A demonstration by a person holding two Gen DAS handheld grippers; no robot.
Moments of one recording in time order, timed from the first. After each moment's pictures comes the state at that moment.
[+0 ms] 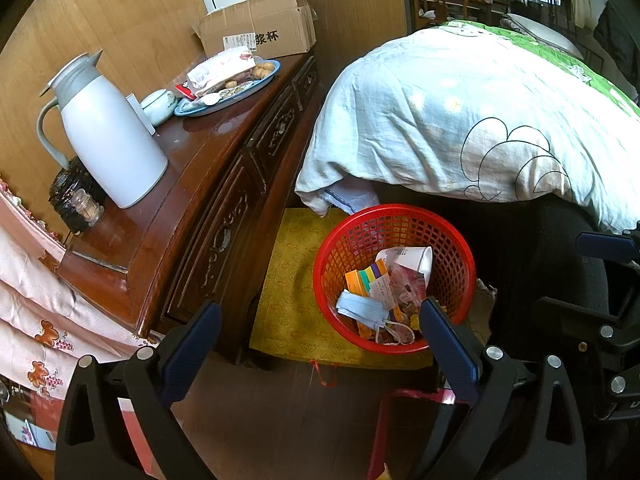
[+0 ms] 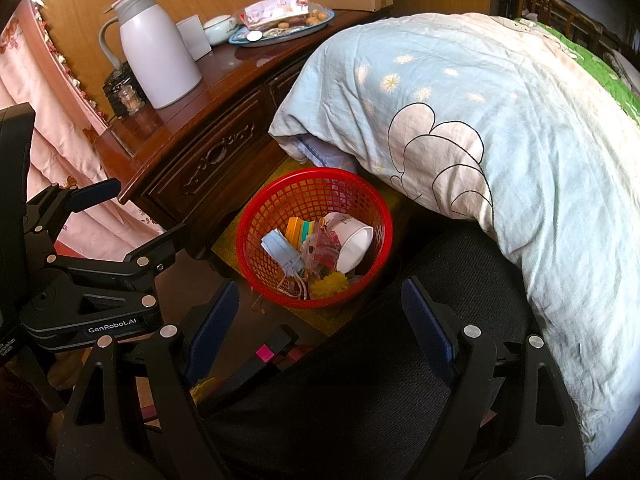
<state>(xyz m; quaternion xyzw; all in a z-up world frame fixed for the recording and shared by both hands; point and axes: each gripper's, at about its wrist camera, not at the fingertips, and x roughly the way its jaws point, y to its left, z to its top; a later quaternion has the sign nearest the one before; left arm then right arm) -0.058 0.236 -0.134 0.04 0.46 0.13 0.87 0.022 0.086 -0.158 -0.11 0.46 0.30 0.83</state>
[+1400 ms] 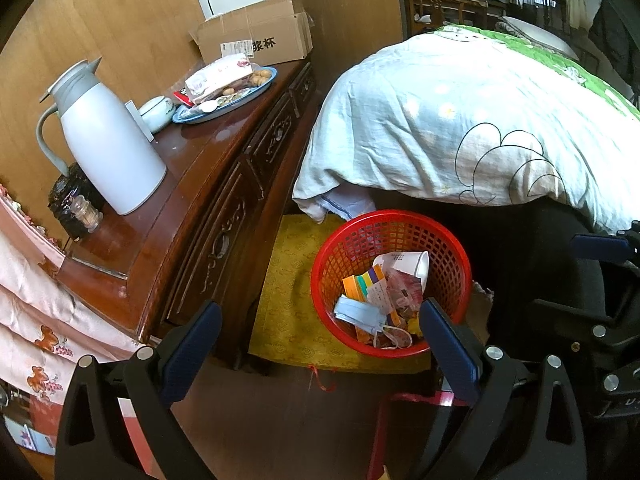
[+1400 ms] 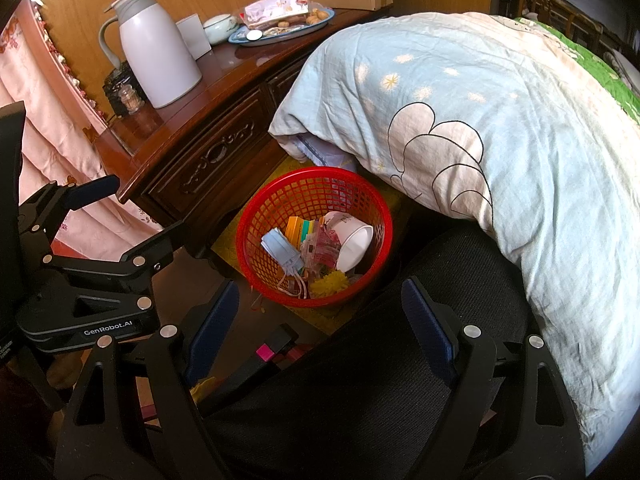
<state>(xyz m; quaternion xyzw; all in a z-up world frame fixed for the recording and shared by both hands) -0.057 0.232 -0.131 0.04 0.46 0.13 0.88 0.022 0.086 -0.157 -0.11 0.46 0.30 0.83</state>
